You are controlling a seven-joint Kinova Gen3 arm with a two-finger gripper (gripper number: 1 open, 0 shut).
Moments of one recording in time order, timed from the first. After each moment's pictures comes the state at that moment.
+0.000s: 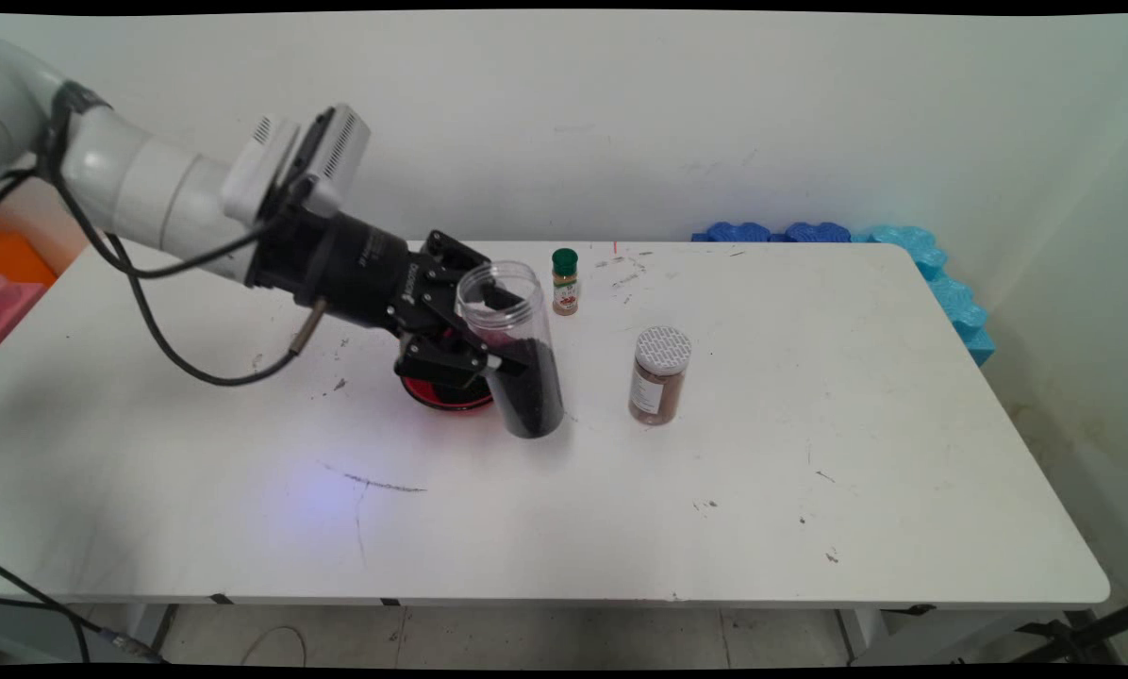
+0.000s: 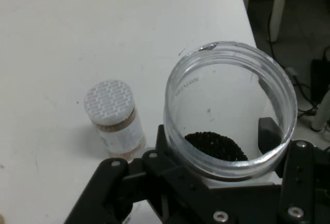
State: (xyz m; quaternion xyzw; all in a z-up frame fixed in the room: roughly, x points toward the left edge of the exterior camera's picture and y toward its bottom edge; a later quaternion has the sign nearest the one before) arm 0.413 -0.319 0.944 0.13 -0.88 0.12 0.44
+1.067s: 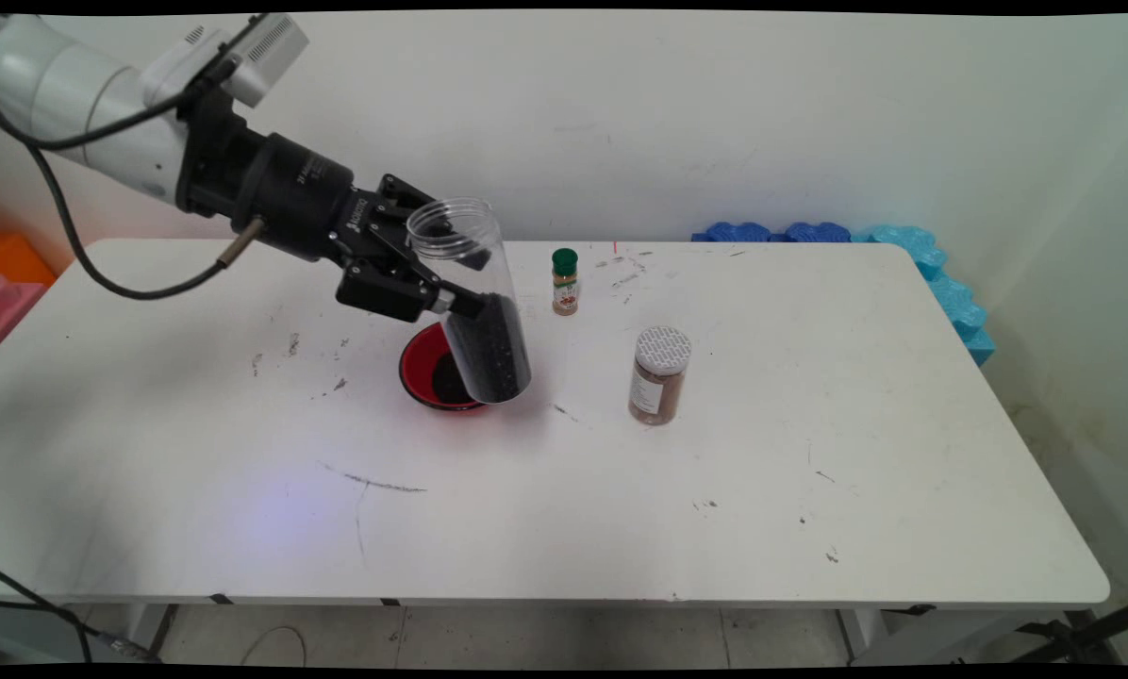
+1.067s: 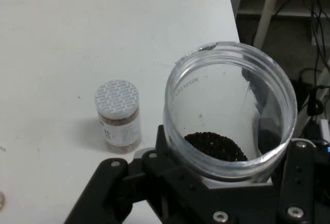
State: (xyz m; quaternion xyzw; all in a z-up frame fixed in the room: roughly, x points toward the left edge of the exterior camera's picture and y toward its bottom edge) arm 0.455 -0.334 0.987 0.17 -0.87 0.07 0.46
